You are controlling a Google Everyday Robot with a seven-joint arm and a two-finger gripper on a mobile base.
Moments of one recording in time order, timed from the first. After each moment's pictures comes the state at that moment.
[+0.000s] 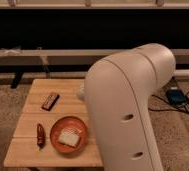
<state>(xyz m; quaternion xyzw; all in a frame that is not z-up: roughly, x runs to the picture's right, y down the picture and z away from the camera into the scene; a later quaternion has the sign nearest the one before) 0.006 0.155 0.863 -0.31 0.01 -0.13 0.94</state>
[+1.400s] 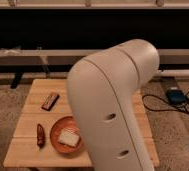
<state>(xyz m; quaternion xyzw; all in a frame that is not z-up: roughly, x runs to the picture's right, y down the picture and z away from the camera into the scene) -0.001 0.138 0.851 -0.30 0.06 -0.14 0.94</state>
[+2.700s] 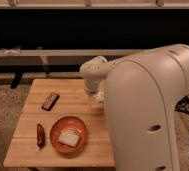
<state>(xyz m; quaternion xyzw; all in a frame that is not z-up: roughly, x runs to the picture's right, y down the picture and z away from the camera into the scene) -0.018 0.048 0.833 -0.27 -0.07 -0.05 0.96</state>
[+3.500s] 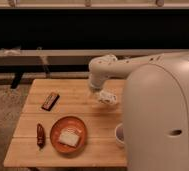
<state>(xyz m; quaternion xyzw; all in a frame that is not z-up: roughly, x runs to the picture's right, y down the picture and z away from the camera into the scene) -0.011 0.031 0.825 -0.26 -0.13 0.00 0.96</state>
